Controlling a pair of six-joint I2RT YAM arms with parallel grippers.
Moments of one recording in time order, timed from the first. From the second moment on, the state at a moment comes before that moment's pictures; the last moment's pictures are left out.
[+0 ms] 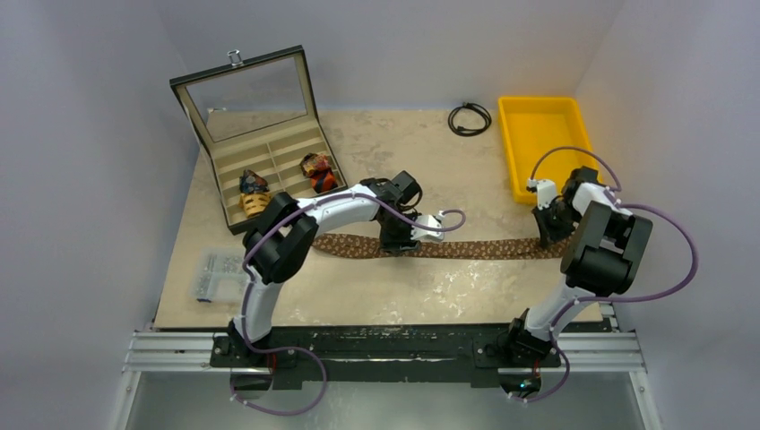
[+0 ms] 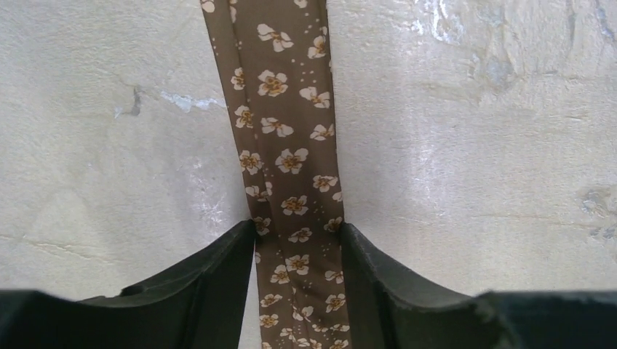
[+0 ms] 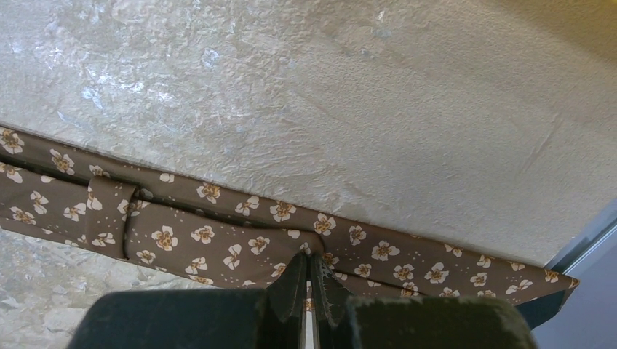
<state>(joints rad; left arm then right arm) -0.81 2.08 1.53 -0.71 0.36 0.82 -0.43 1.76 1.09 -0.76 -0.15 -0.77</state>
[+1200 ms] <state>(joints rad) -0.73 1.85 1.34 -0.77 0.35 0.92 -0.48 1.77 1.11 -0.75 -0.13 -0.84</state>
